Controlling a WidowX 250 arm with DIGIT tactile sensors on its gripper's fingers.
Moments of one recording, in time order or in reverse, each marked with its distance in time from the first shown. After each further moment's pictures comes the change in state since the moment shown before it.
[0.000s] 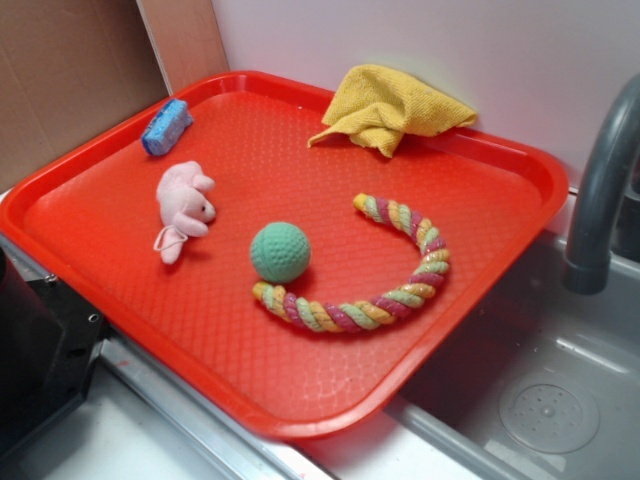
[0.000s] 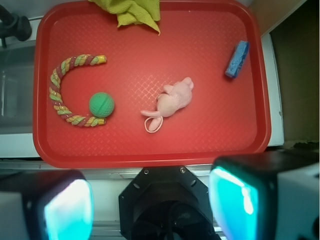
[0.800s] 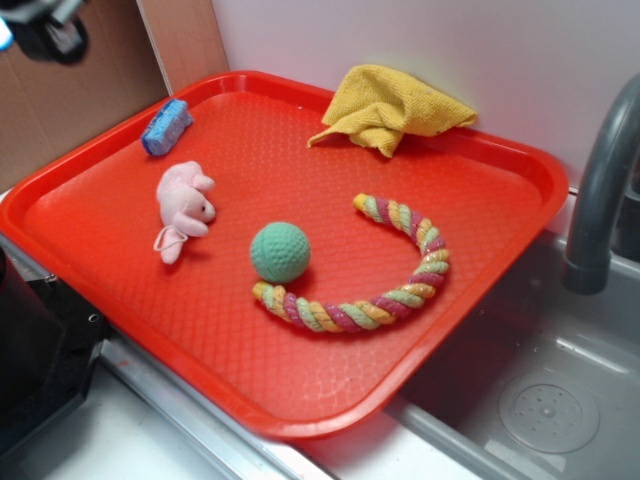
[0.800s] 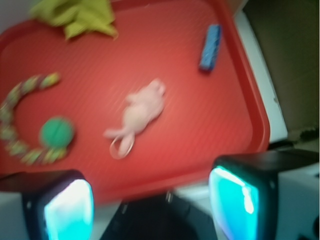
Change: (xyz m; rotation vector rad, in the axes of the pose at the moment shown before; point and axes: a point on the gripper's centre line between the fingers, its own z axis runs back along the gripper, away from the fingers) arm 0.012 0.064 -0.069 0.050 -0.138 0.289
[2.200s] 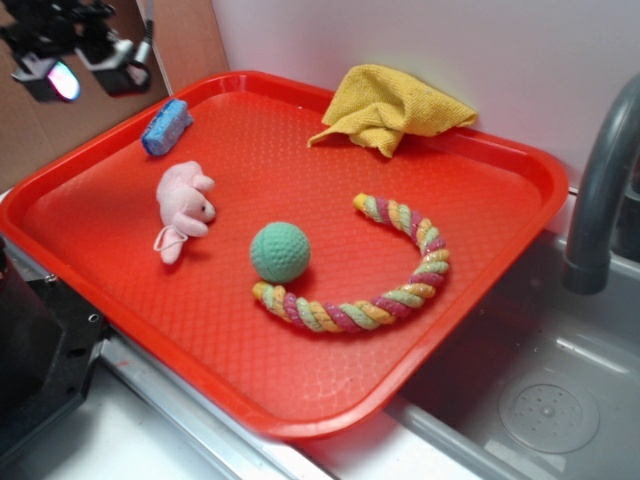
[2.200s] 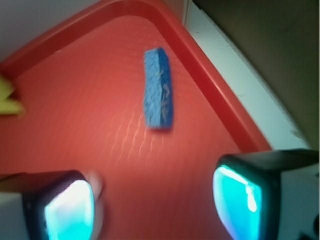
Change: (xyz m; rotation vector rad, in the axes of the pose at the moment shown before) arm 0.067 0.061 -0.113 -0.069 0.008 0.233
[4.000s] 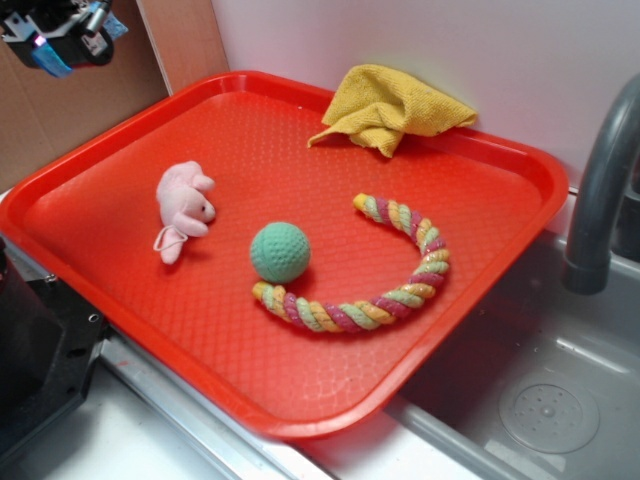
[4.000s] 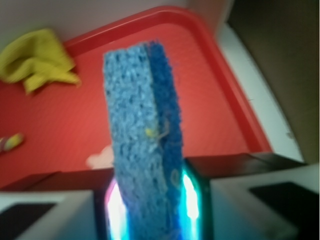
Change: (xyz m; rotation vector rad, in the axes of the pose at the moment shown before) arm -0.041 -0.037 0.082 -0.077 -0.003 -0.277
